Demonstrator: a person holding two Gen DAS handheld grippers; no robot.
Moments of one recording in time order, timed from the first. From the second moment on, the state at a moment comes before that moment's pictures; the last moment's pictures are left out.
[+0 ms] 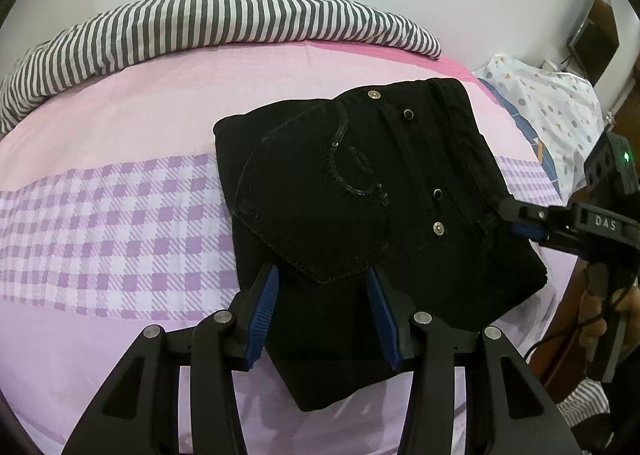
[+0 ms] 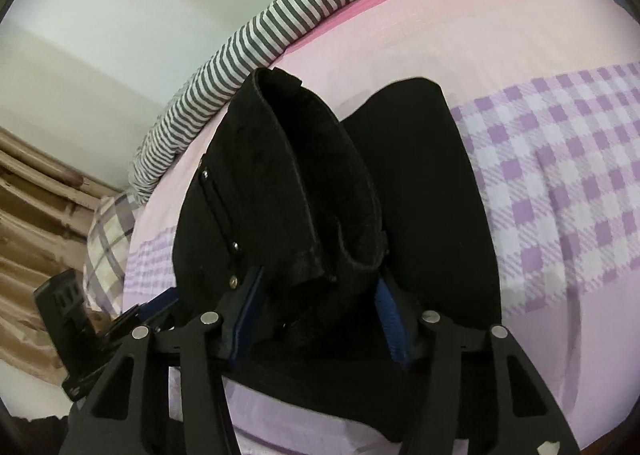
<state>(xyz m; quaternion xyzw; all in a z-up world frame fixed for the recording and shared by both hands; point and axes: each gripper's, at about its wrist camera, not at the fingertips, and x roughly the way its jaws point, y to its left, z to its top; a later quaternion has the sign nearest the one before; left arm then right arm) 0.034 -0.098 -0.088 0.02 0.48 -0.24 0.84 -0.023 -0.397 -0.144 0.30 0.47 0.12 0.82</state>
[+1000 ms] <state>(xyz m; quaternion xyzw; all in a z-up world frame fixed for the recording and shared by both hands) 0.036 -0.115 -0.065 0.03 0.45 -0.27 0.85 -0.047 -0.436 -0.120 0.34 0.43 0.02 0.84</state>
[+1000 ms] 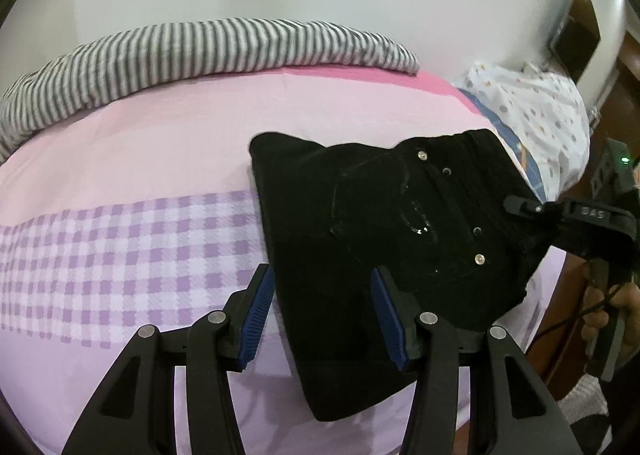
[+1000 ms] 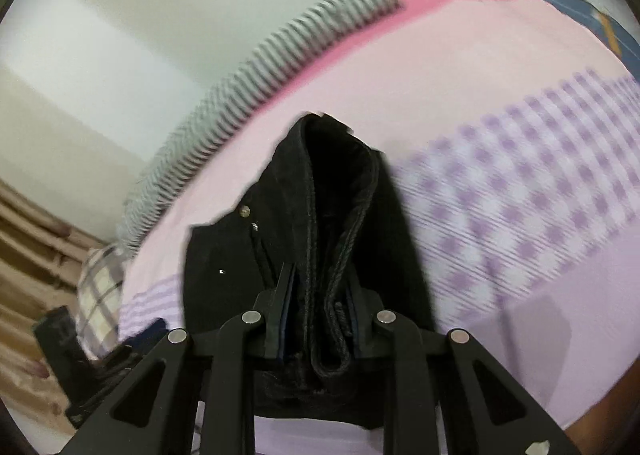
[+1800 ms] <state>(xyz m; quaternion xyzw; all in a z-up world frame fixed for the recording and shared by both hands) 0.031 -0.159 -0.074 0.14 0.44 -0.25 0.85 -0.050 -0.436 -0.090 0.24 0.43 -0.06 0.87</state>
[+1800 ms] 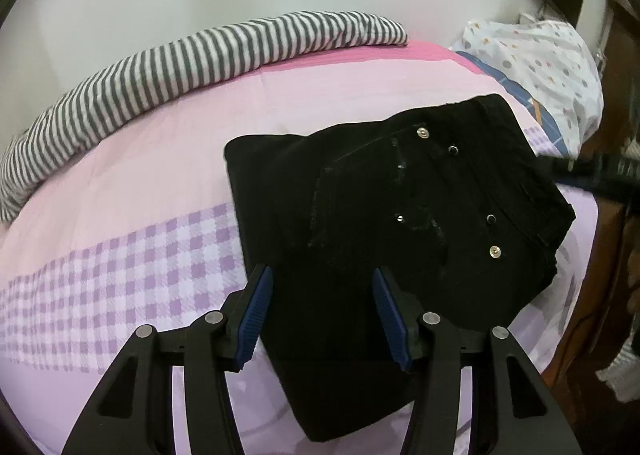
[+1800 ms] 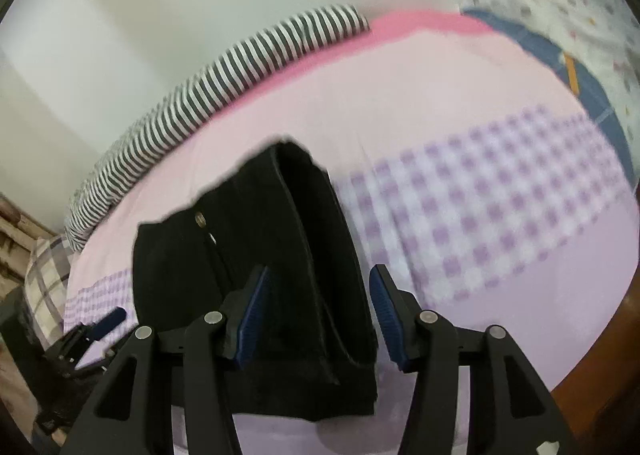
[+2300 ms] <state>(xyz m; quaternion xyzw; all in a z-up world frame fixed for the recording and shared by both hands) 0.041 -0.175 -0.095 0.15 0.47 -0.24 0.84 0.022 -0.410 -0.079 0.19 0.43 -0.05 0.88</state>
